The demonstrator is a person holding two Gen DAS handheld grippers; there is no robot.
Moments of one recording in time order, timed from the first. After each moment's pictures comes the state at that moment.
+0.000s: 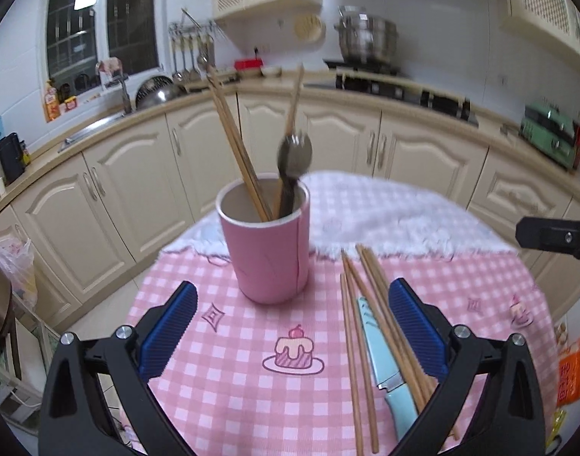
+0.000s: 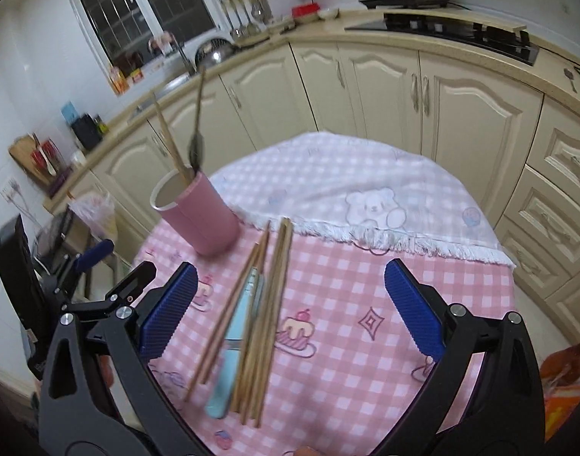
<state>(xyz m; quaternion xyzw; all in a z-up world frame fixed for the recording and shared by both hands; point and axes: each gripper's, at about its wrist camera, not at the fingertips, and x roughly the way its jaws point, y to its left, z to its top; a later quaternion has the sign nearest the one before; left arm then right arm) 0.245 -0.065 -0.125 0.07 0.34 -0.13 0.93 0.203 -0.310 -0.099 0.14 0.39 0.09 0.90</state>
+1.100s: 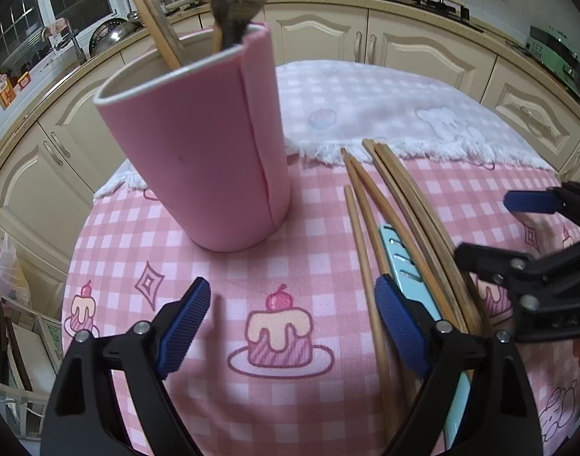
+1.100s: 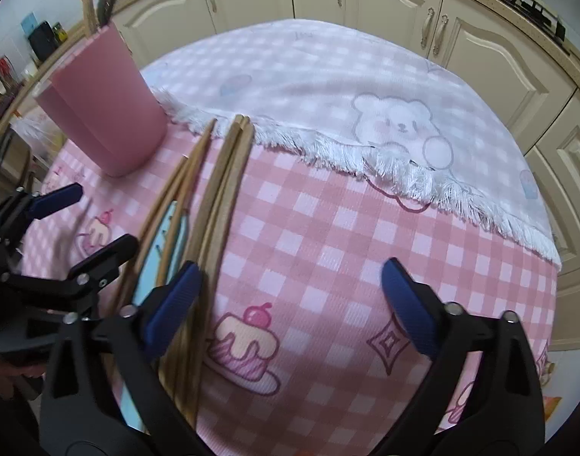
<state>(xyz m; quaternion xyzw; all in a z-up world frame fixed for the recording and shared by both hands) 0.301 -0.096 -0.212 0.13 0.47 -0.16 0.86 0.268 -0.267 -0.208 0.03 0.53 0.05 0.85</state>
